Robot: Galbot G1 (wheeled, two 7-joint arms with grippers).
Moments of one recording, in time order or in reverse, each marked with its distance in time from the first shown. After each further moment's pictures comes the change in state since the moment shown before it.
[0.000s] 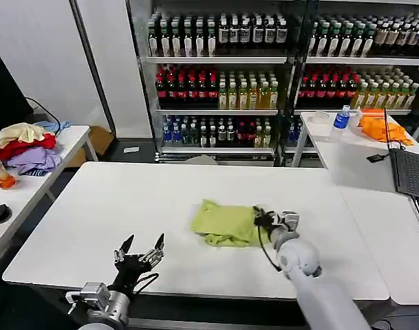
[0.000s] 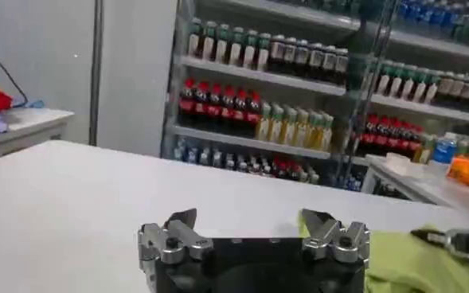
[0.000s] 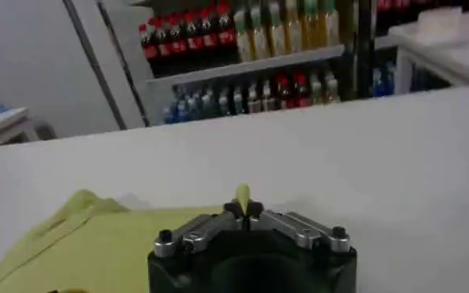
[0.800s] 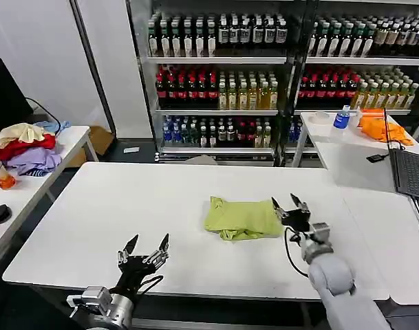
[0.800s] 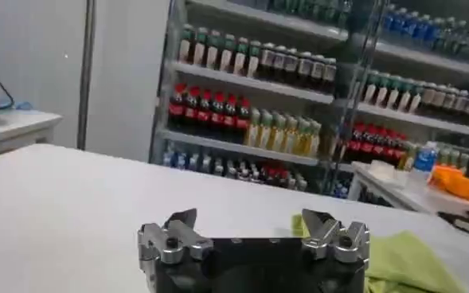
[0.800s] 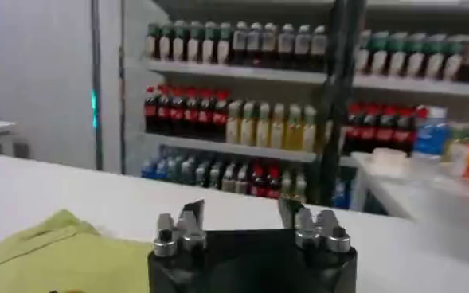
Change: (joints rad) left arm 0.022 -0.019 0.018 -0.038 0.010 -0.005 0.013; right arm -0.223 -0.065 0.187 0.169 -0.310 0.241 -0.157
